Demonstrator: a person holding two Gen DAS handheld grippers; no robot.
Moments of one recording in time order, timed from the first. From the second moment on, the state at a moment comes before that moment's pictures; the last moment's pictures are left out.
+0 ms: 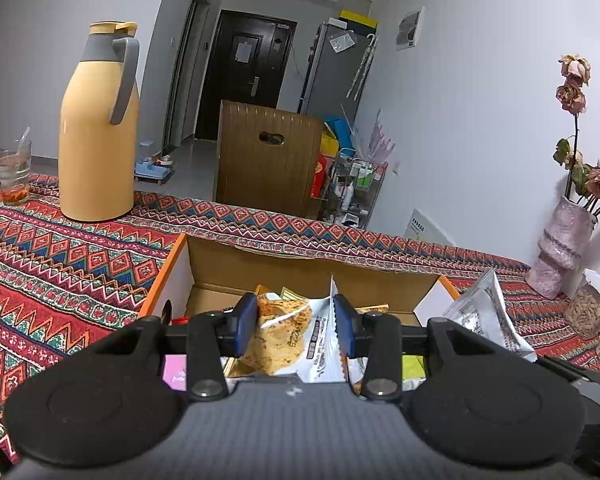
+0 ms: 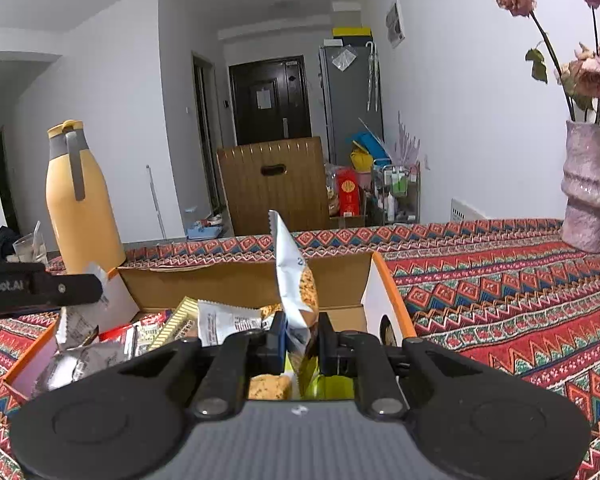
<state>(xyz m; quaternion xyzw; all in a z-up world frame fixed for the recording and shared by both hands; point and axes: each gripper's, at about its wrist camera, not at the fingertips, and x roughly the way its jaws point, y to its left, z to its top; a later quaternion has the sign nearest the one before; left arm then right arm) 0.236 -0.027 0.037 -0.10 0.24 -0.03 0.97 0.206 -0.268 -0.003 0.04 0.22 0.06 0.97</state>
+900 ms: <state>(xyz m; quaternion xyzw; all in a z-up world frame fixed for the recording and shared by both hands) 0.179 -0.025 0.071 -0.09 0.19 -0.03 0.98 0.159 -0.286 0.025 0.06 0.18 0.04 0.98</state>
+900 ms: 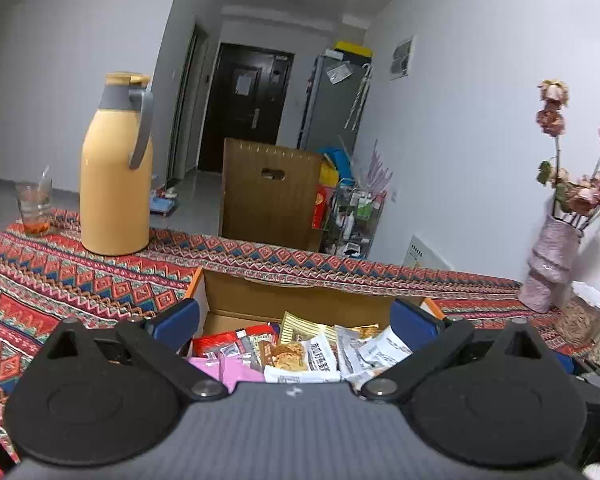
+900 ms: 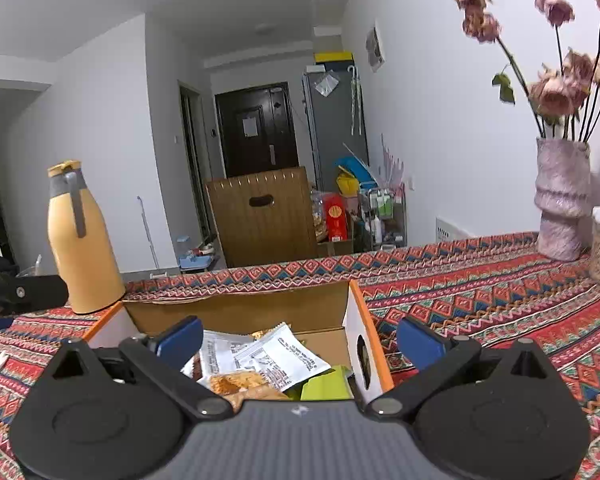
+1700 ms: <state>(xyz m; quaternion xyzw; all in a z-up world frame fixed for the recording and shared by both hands) 0.021 0.003 0.046 -0.05 0.21 -0.07 0.97 -0.025 -0.299 0.009 0.04 0.21 0.07 0.98</state>
